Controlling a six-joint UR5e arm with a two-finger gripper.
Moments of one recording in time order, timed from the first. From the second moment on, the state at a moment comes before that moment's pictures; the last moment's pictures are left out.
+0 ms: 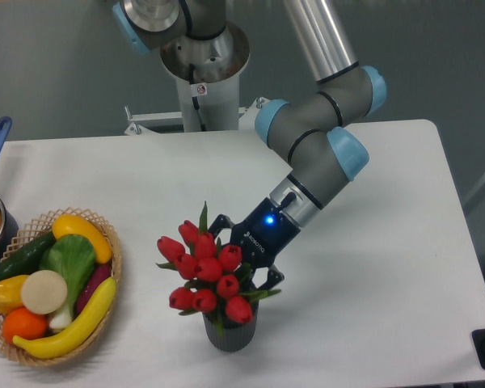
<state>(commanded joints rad) 2.59 -2.03 -1.75 -0.69 0.44 1.23</state>
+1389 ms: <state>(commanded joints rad) 2.62 -1.96 -1.72 -0.69 0.31 1.05</state>
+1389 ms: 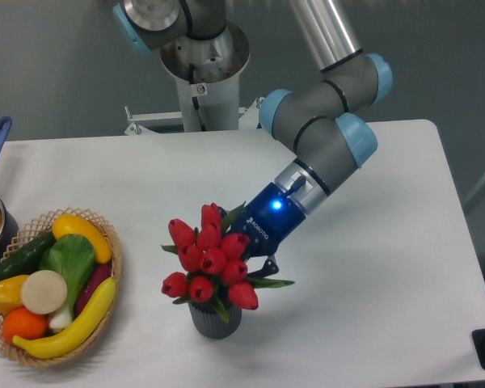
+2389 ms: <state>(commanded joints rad) 2.65 -1.94 -1.57 -0.69 0.25 0.83</state>
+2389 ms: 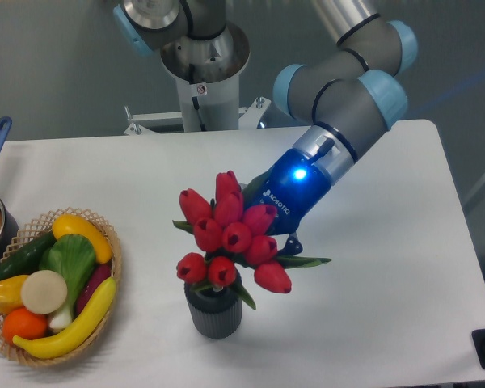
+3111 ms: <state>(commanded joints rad) 2.69 -1.96 -1.48 -0.69 0.25 0.72</state>
